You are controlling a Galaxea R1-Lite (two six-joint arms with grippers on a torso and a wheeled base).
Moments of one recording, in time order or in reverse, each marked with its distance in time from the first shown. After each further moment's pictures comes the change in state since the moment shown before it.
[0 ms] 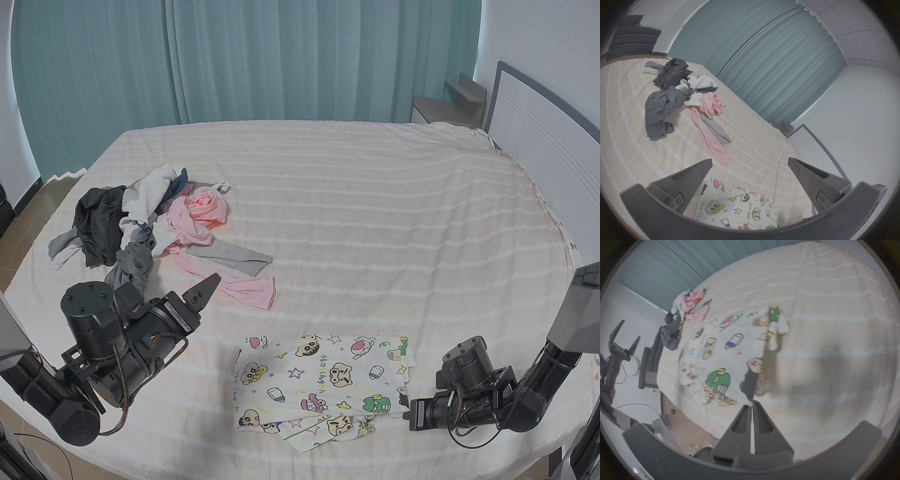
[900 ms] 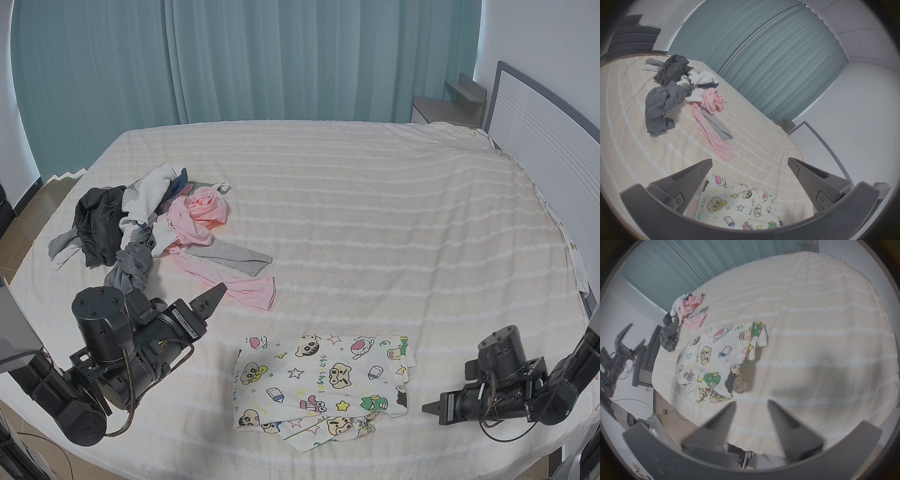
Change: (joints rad) left arm -0.001 0.041 0.000 0.001 -0.014 -0.004; right arm -0.090 -0.164 0.070 0.083 -0.026 -0.119
